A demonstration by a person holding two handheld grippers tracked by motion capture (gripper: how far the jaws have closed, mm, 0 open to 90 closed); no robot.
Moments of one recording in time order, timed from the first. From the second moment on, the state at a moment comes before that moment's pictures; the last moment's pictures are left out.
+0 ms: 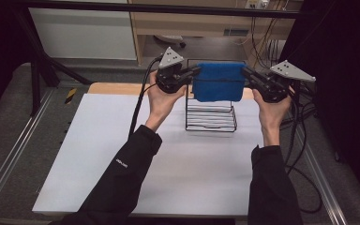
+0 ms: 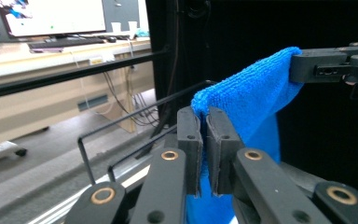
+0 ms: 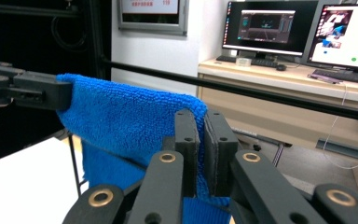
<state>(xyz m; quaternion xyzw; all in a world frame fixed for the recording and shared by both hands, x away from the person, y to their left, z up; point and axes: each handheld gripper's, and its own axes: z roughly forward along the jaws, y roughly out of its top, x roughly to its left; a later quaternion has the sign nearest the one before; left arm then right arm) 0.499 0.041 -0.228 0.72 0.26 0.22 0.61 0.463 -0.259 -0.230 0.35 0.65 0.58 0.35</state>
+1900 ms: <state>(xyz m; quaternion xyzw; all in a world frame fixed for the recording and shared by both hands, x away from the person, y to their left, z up) 0.499 0.033 -0.259 0.80 0.27 0.16 0.50 0.449 -0.260 -0.248 0.33 0.68 0.58 0.29</state>
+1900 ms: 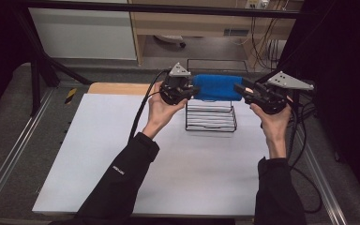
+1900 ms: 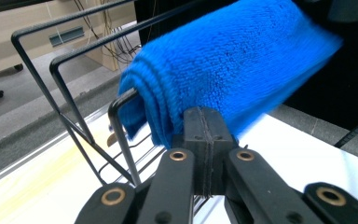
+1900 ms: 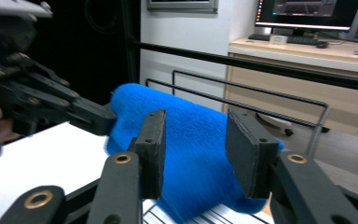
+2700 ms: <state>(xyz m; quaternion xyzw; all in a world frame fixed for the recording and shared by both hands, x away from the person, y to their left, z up) 0.489 0.054 -0.272 0.80 0.28 0.17 0.51 0.448 -0.260 -0.278 0.37 0.70 0.54 0.27</state>
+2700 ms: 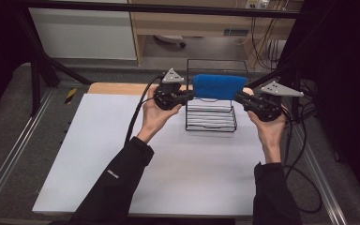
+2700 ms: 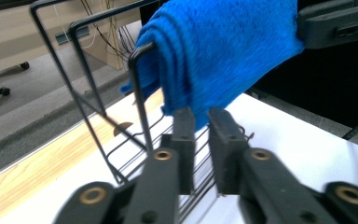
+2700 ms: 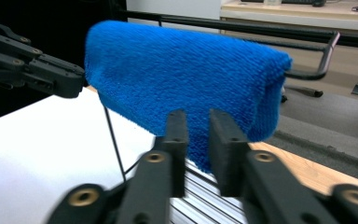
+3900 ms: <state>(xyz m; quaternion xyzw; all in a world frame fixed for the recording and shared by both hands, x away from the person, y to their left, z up) 0.405 0.202 -0.377 0.81 0.37 0.17 0.42 0.402 -0.230 -0.339 0.39 0.74 0.51 0.19</state>
